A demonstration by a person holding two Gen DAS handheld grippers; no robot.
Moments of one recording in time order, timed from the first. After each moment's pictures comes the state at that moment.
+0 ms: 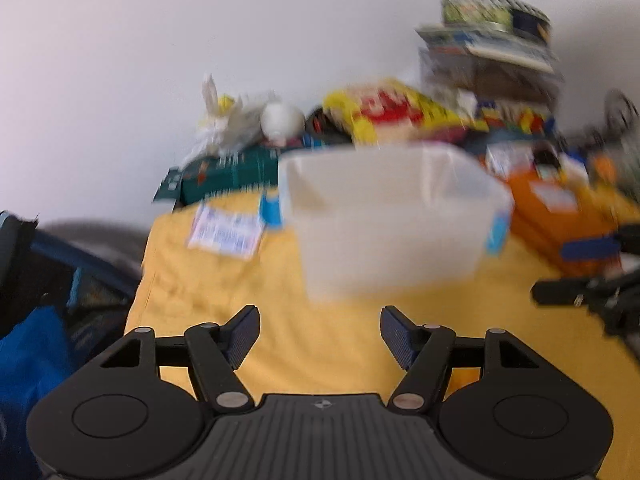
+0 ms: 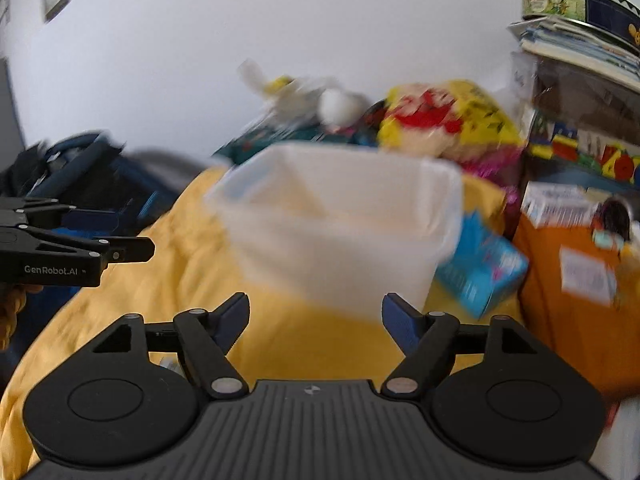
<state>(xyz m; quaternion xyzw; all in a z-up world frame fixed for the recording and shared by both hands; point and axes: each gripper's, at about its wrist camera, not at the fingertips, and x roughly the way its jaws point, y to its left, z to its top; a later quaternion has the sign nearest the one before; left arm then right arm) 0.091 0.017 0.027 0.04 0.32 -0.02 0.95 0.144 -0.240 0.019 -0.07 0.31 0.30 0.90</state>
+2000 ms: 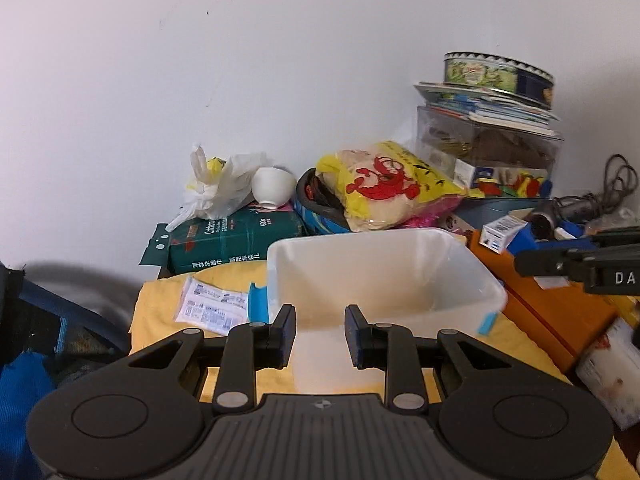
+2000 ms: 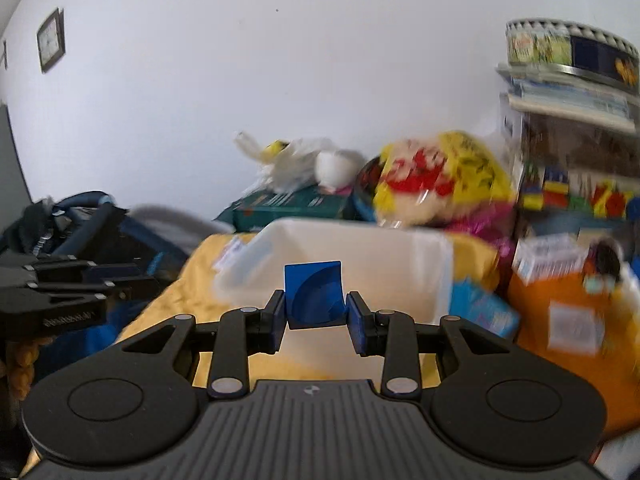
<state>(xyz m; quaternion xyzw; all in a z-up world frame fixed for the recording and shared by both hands) 0.164 0.012 0.094 0.01 0.26 -0.03 0.96 0.188 -0.238 0.082 -0.02 0.26 0.28 0.92</state>
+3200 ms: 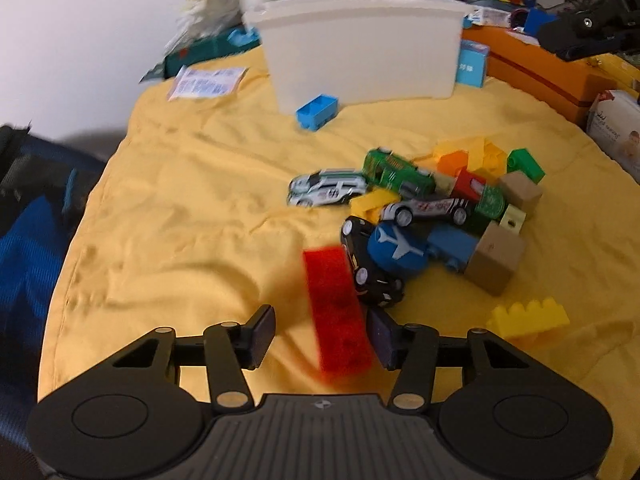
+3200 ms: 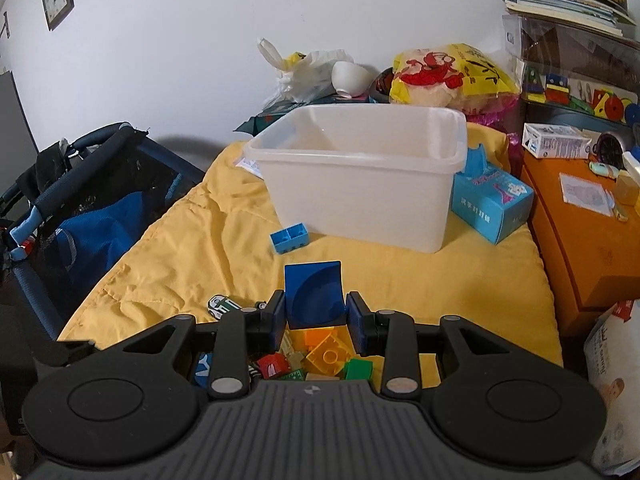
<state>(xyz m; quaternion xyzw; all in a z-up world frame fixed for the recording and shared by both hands) 0.021 -0.005 -0.086 0.07 0.42 -0.01 0.90 0.095 -0.256 0.005 -0.02 0.34 0.30 0.89</state>
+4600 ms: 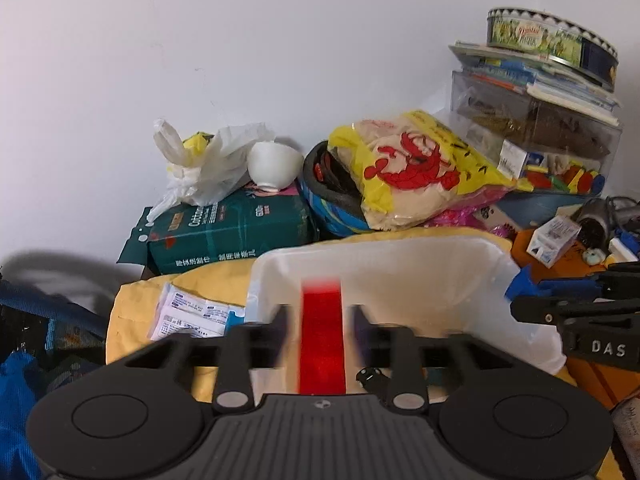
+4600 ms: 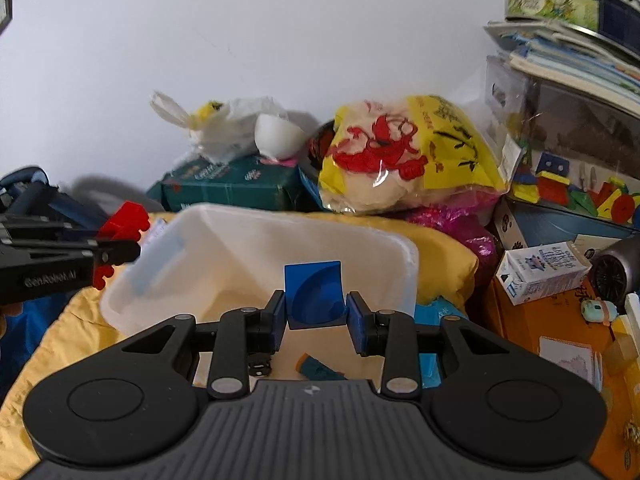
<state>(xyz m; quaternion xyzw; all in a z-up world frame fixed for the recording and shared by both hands) 0.278 -0.020 0.076 0.02 0.32 0.01 0.95 0.297 -0.222 0.047 -0.06 0.33 0.24 0.91</state>
